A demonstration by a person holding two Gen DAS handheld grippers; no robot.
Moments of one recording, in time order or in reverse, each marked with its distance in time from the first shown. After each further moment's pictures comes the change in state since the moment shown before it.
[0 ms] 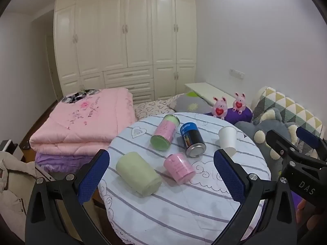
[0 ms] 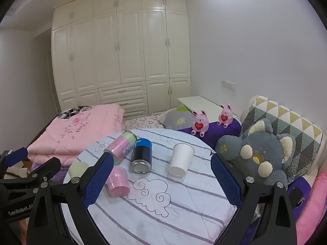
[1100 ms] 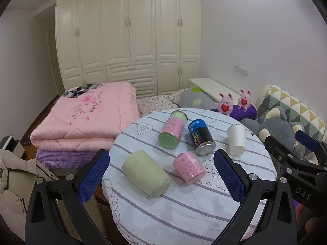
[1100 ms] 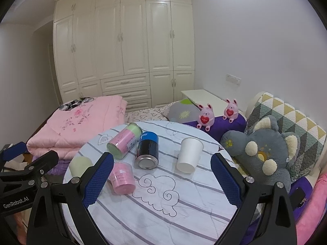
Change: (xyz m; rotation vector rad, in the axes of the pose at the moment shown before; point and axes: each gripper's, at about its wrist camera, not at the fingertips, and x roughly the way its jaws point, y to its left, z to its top) left arm 0.021 0.024 0.001 -0.030 0.059 0.015; right arm 0.027 0.015 -0.005 -0.030 0.074 0.013
